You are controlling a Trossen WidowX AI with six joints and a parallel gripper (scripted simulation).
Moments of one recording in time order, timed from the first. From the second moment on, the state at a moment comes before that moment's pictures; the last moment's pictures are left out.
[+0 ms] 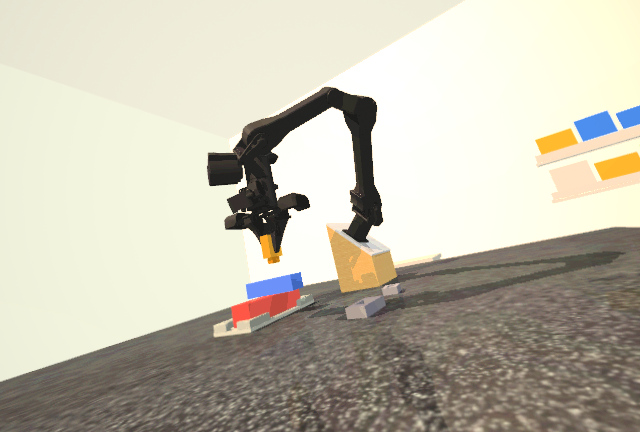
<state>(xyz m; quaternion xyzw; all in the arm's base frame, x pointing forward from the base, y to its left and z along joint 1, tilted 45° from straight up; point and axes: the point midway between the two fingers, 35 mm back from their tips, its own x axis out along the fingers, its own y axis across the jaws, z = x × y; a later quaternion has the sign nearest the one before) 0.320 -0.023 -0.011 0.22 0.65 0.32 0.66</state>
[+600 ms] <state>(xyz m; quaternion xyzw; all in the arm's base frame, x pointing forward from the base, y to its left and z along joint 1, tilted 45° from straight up) 0.333 -0.046 -0.063 0.22 0.65 0.32 0.66</state>
